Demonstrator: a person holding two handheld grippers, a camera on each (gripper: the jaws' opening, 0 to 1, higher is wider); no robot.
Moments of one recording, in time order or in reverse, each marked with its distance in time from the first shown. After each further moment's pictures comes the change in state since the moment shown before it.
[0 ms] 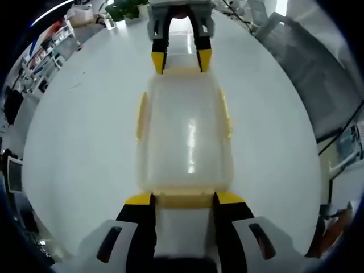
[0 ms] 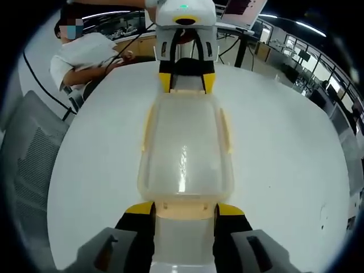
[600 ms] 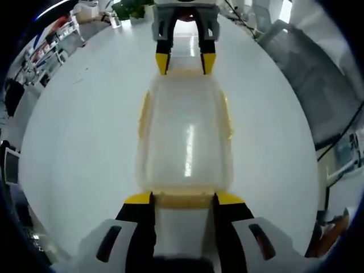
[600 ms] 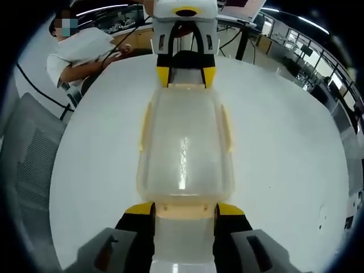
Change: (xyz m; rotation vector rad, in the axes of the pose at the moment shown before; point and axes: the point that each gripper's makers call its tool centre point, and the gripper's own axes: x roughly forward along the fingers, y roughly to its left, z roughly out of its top) left arm -0.002 -0.002 -0.001 -0.037 -0.024 0.004; right arm 0.001 -0.001 0.000 0.011 0.081 0.002
